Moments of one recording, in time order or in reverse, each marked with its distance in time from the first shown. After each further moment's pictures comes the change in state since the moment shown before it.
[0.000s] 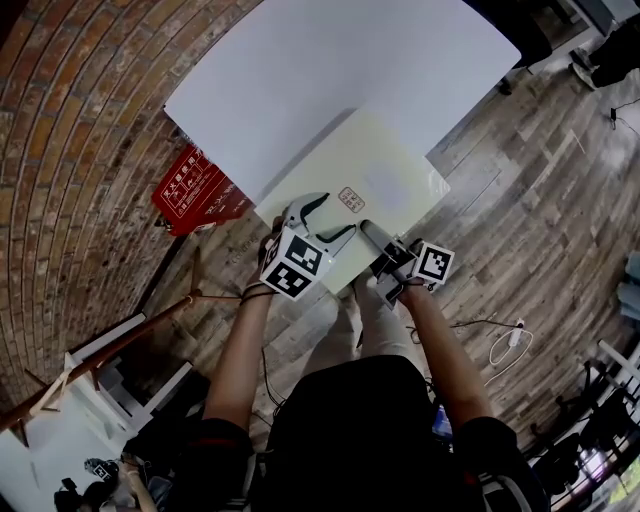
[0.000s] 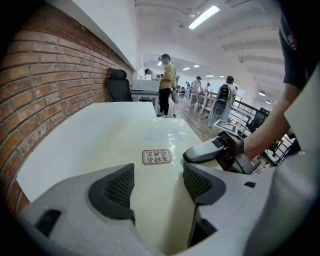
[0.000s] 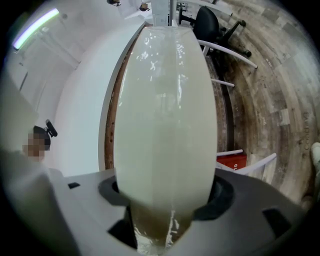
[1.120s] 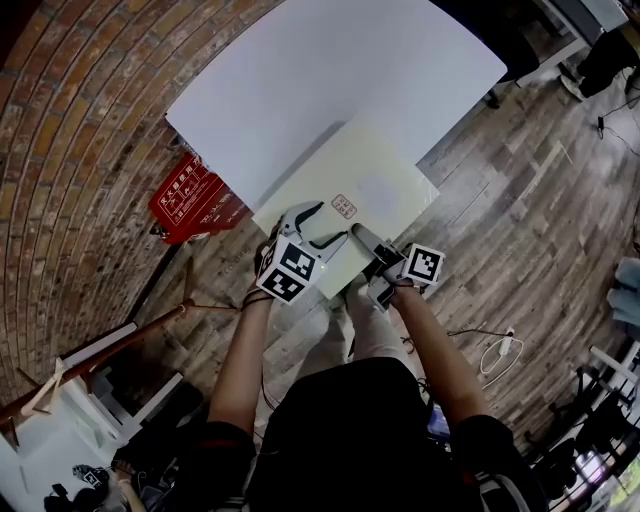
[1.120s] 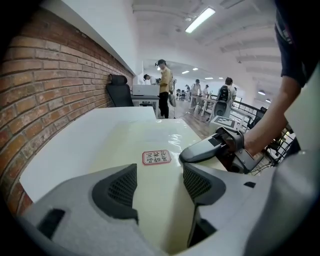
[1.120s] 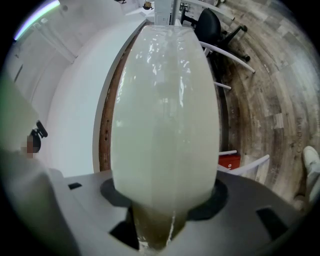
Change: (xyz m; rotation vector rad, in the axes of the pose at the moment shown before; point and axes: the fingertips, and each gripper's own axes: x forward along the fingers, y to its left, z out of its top) left arm -0.008 -0.001 0.003 0.023 -0.049 0.027; right arm 0.002 0.007 0.001 -0.018 0.013 -0.066
